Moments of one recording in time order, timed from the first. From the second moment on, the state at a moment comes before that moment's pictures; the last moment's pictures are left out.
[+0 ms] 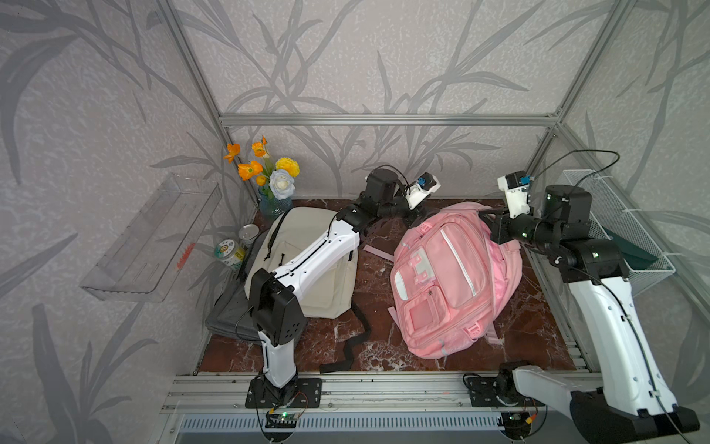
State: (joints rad) left arm -0.66 1.85 1.85 -0.27 0.49 0.37; right arm 0.16 1.16 1.56 -0.87 -0.36 -0.05
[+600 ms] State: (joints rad) left arm -0.76 1.97 2.04 -0.40 0.61 0.53; right arm 0.23 1.16 1.56 -0.88 -0.30 -0.11
